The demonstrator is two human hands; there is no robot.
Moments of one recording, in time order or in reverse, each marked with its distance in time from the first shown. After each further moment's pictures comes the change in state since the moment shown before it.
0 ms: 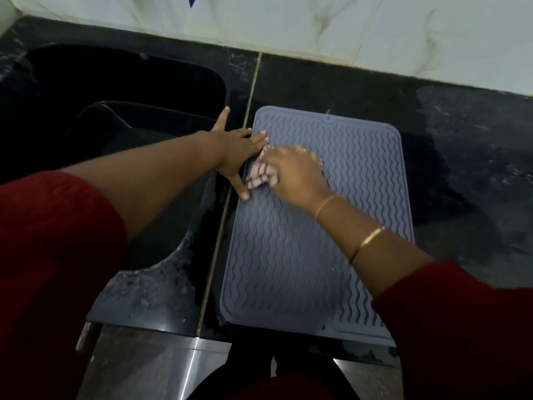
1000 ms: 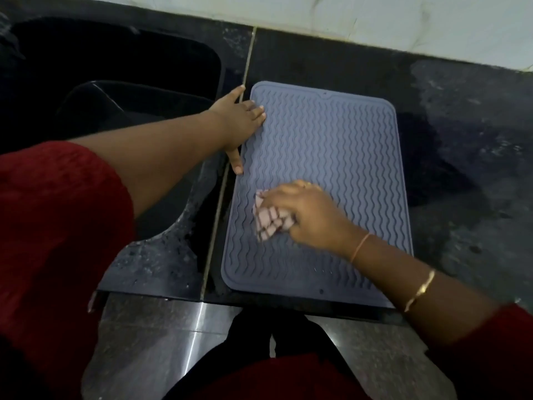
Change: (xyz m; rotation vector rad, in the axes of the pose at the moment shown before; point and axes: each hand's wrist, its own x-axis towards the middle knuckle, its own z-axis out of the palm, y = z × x) left_hand -0.009 0.019 -0.004 0.333 0.067 0.004; right_hand -0.115 -0.015 0.001 0.225 -0.119 -0.221
